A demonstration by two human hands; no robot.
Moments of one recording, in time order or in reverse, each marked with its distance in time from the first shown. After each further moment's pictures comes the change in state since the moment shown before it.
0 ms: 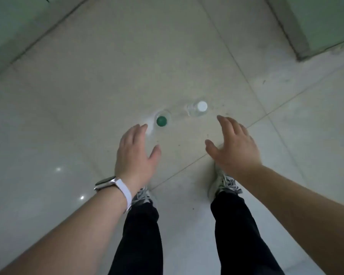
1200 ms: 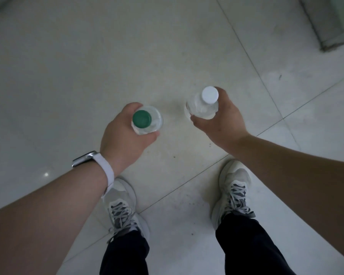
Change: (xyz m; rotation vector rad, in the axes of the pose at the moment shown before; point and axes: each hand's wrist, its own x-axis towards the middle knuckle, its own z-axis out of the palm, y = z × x) left_hand 0.116 -0.029 0.061 -0.294 0.002 -0.080; right_hand 0.138 0.026 0.082 0.482 0.101 0.087
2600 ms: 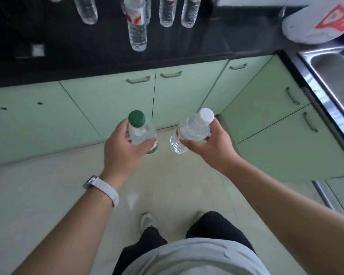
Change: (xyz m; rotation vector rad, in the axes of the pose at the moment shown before) left_hand -0.356 0.203 -0.566 -0.512 0.593 0.250; right_hand -0.379 -0.616 -0.224 0.036 -0.015 -0.516
